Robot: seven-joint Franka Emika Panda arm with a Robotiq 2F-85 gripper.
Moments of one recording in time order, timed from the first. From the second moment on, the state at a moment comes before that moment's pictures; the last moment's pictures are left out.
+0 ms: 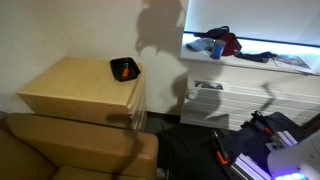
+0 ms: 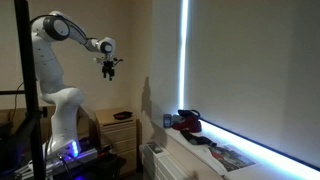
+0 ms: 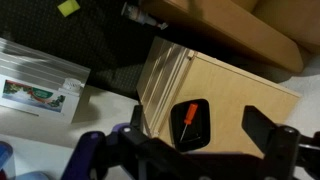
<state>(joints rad) 0.11 -0.39 0.13 -2.17 0.24 1.89 0.30</state>
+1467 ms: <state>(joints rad) 0.24 0.31 0.19 -2.03 -0.08 2.27 0.95</state>
